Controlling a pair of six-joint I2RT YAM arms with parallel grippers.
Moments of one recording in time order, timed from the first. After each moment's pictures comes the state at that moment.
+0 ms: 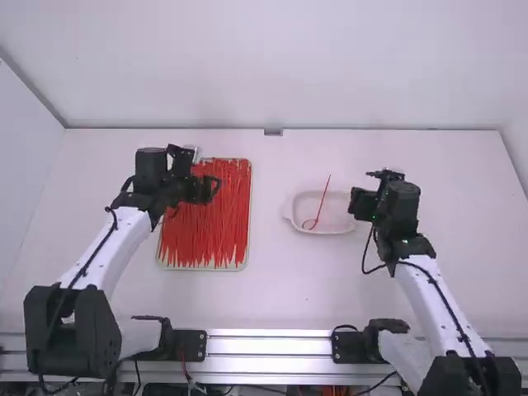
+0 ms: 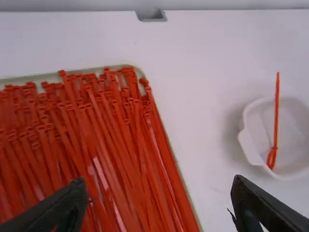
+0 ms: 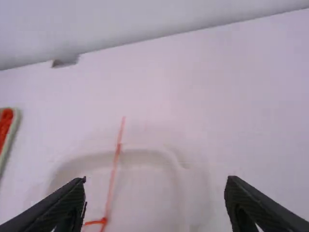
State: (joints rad) left arm 0.00 1.35 0.91 -0.30 0.44 0.01; right arm 0.02 1.10 0.60 -0.11 -0.05 0.16
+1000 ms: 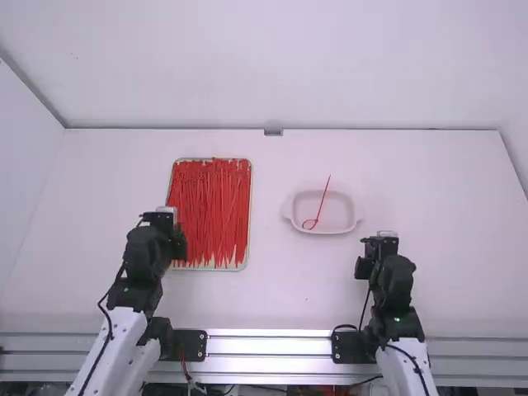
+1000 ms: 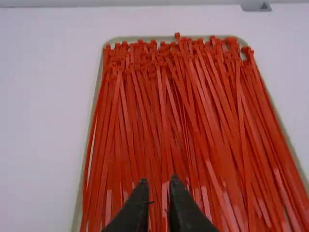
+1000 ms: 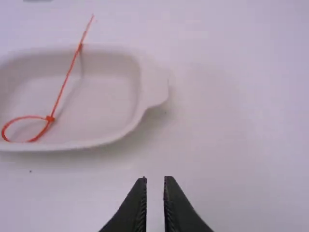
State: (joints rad) left arm 0.00 0.66 0.24 -0.11 0.01 0.00; right arm 0.00 0.42 0.01 -0.10 -0.02 0.00
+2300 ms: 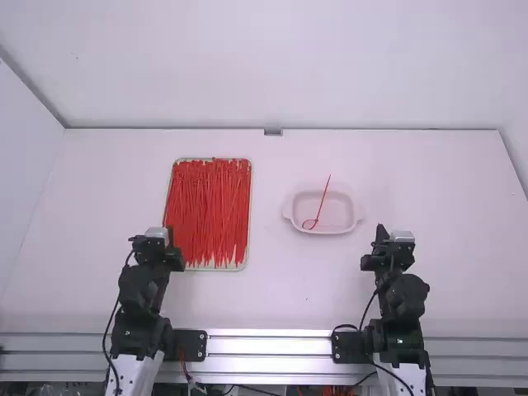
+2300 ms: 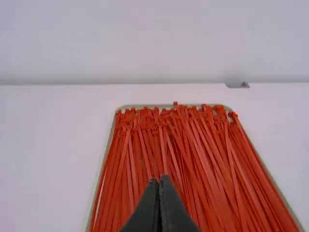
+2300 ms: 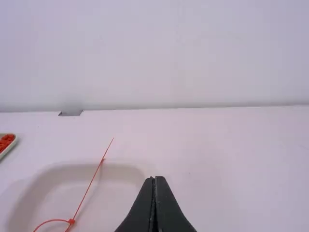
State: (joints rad) left arm 0.00 0.07 0.01 -0.10 0.00 0.00; right arm 0.00 0.01 0.01 -0.10 -0.02 0.00
